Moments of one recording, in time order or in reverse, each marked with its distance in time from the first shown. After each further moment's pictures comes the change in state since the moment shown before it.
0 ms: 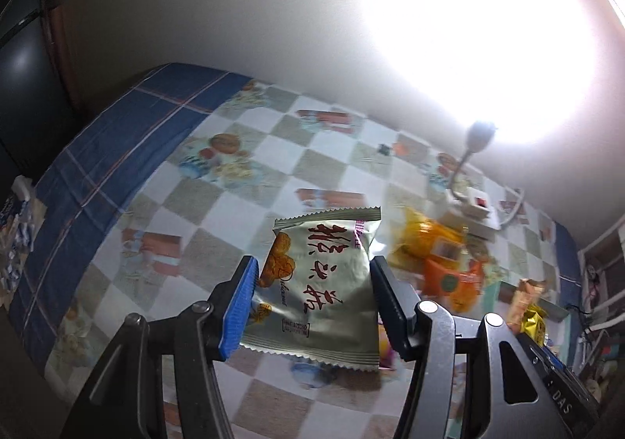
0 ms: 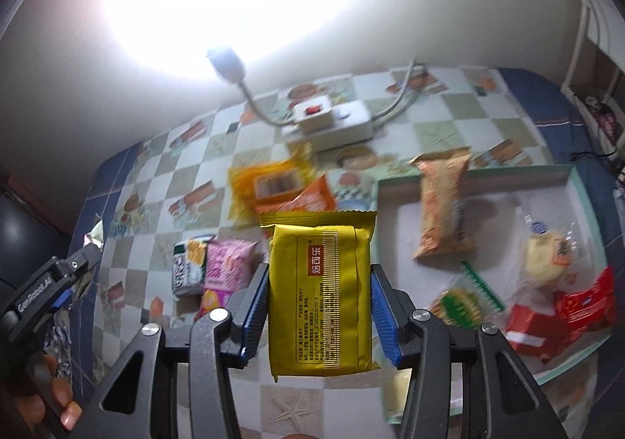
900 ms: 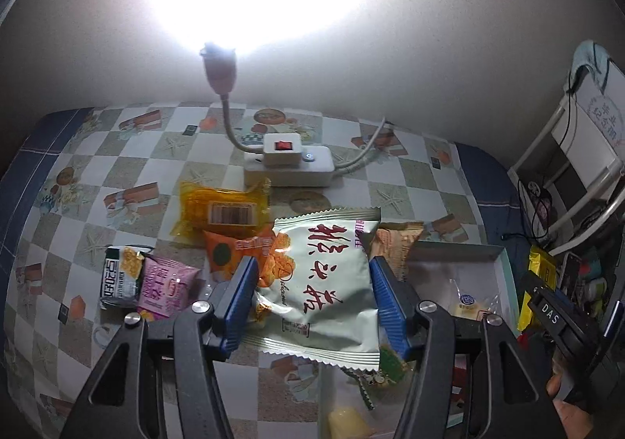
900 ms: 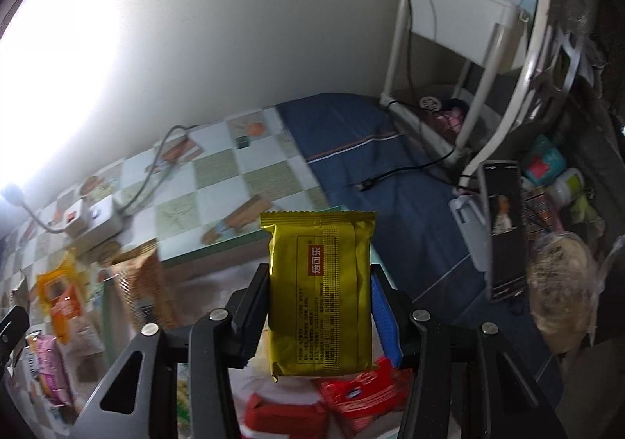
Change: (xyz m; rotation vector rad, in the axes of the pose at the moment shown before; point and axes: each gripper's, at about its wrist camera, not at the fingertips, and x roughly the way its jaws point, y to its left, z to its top) left arm 0.015 -0.203 -0.056 0.295 0.049 -0.212; right arm -0.029 -0.203 0.024 0.201 -0.155 -0.467
